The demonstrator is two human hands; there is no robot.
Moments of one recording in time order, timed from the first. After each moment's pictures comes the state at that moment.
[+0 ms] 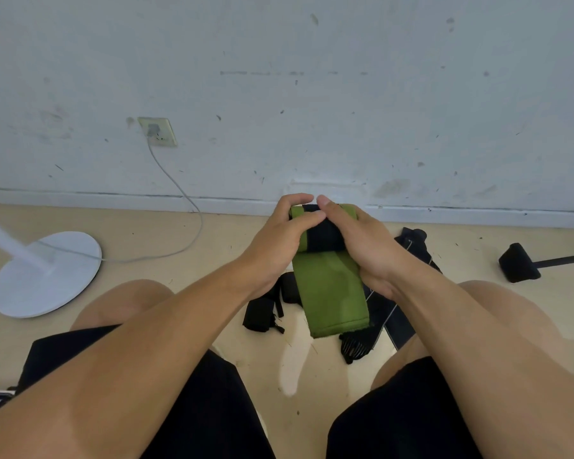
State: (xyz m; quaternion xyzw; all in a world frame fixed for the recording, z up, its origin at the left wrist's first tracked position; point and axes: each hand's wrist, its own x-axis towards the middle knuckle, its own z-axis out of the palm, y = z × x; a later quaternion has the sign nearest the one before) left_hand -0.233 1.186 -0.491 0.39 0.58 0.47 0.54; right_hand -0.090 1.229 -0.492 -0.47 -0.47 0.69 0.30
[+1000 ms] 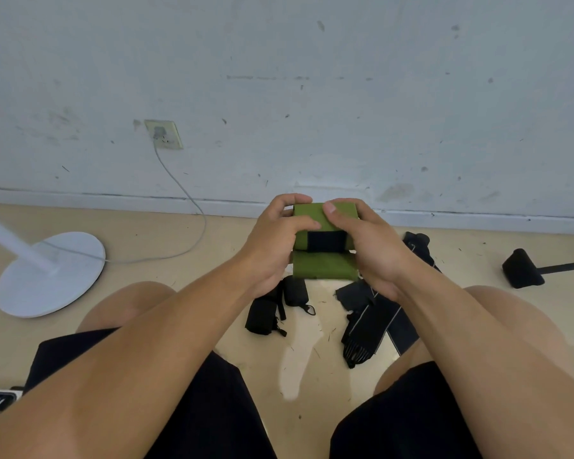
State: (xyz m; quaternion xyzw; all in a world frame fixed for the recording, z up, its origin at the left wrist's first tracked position) left_hand -0.240 1.189 -0.485 0.31 0.55 0.53 0.57; right_hand -0.092 1.228 -0.487 -0.45 -0.46 0.68 0.34
